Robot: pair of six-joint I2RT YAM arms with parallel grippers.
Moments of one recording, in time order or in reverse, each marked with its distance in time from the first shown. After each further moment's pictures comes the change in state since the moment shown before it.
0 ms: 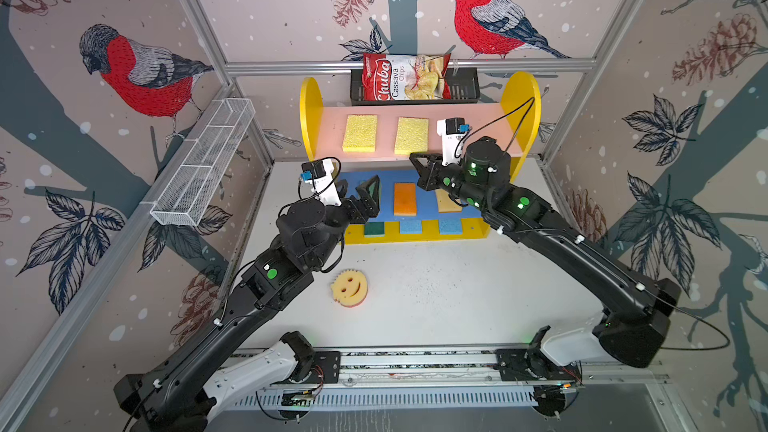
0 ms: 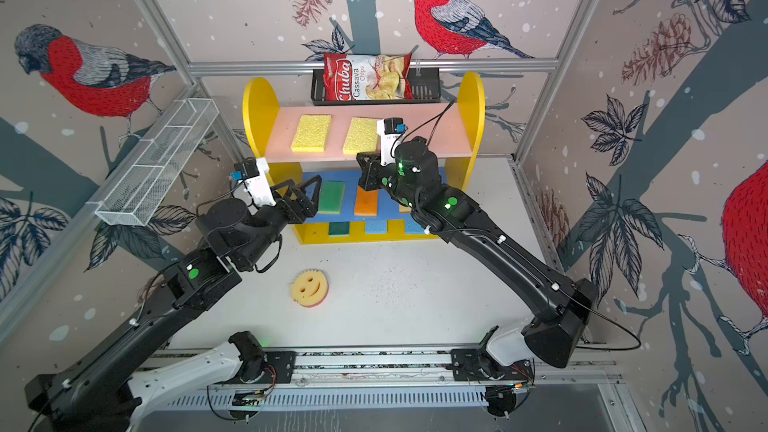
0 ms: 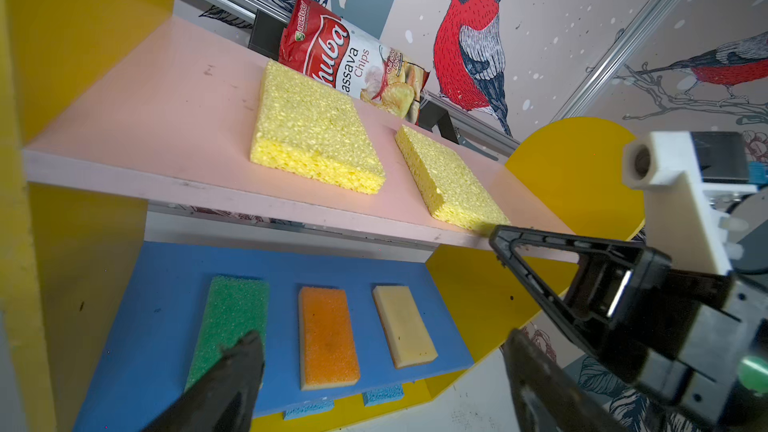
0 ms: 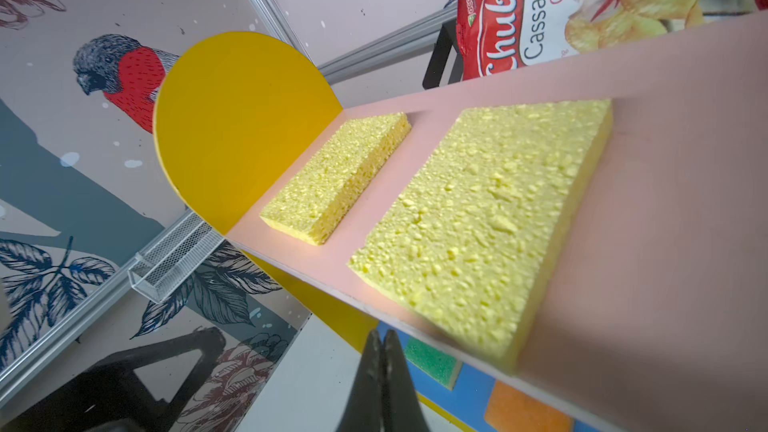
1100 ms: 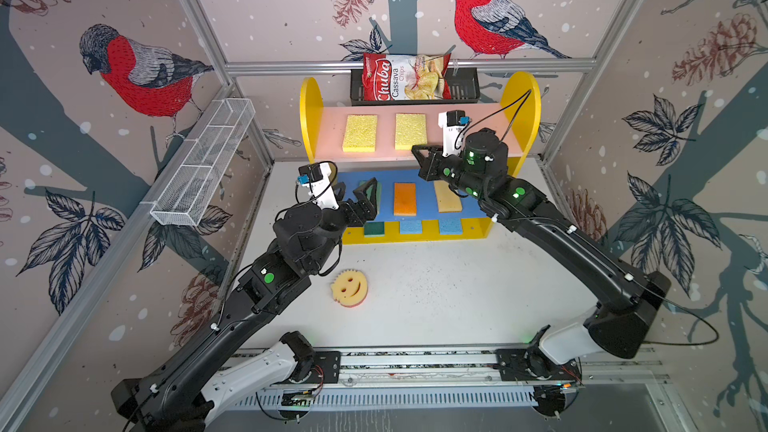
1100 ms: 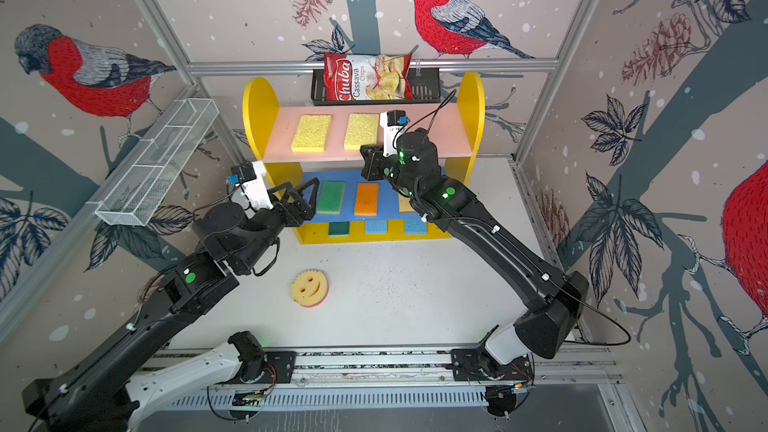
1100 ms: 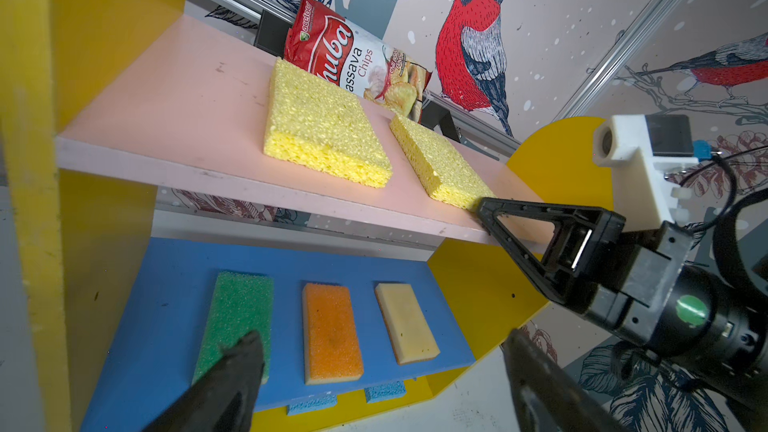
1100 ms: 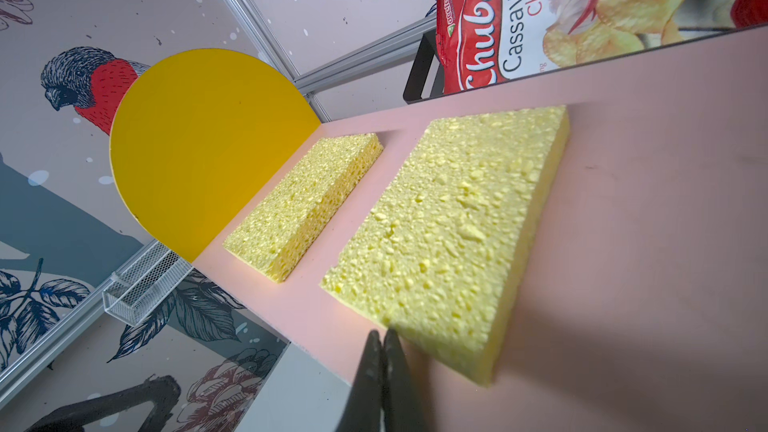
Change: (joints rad) left arm 0.000 -0.036 -0.027 -0.001 -0.005 -0.001; right arm -0.066 0.046 0.039 0.007 -0.042 0.001
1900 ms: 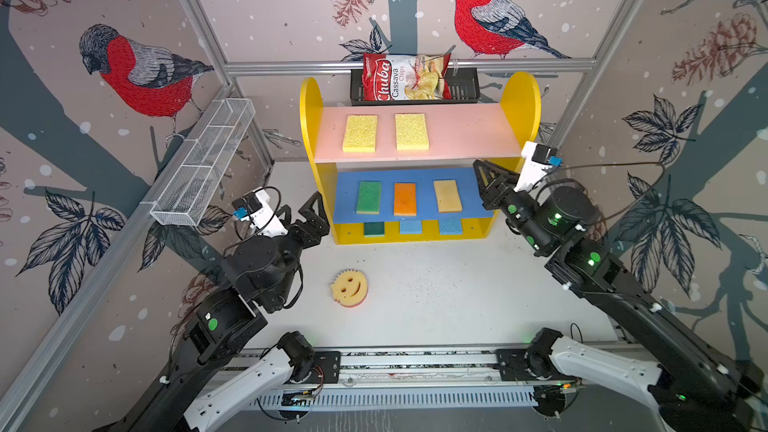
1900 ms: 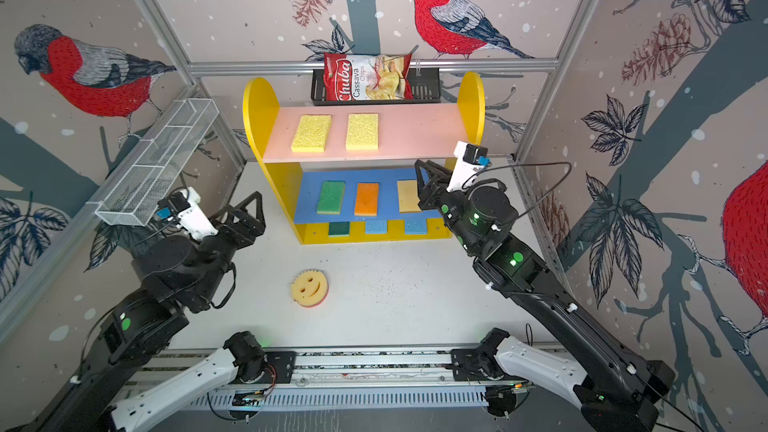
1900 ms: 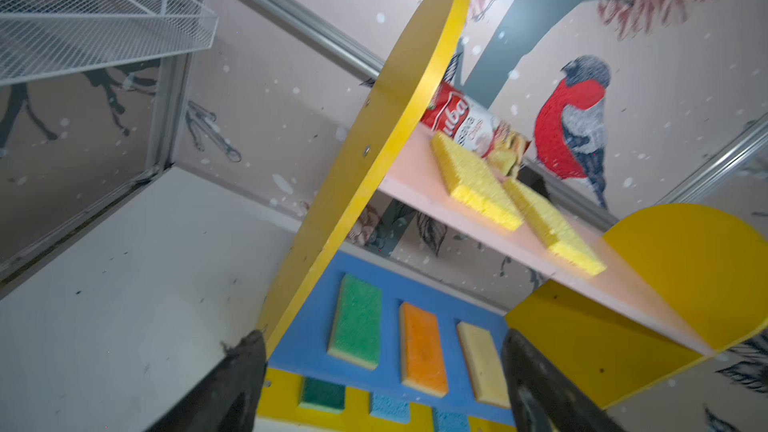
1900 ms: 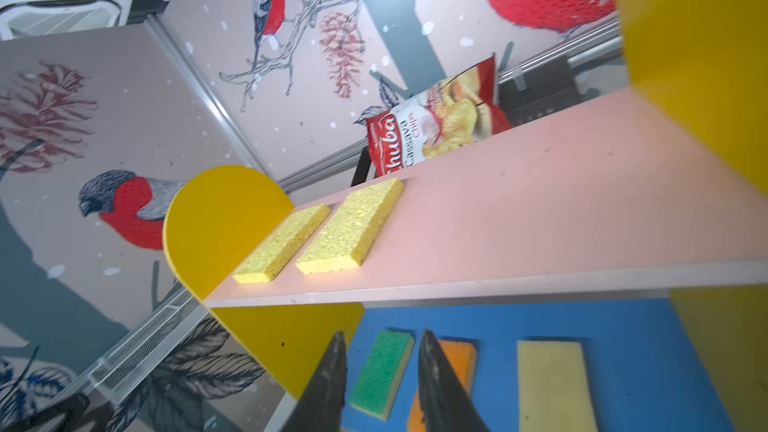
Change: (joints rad) left arm 0.000 -0.243 -0.017 -0.343 -0.344 -0.106; right arm -0.008 -0.558 -0.495 0.188 0.289 0.000
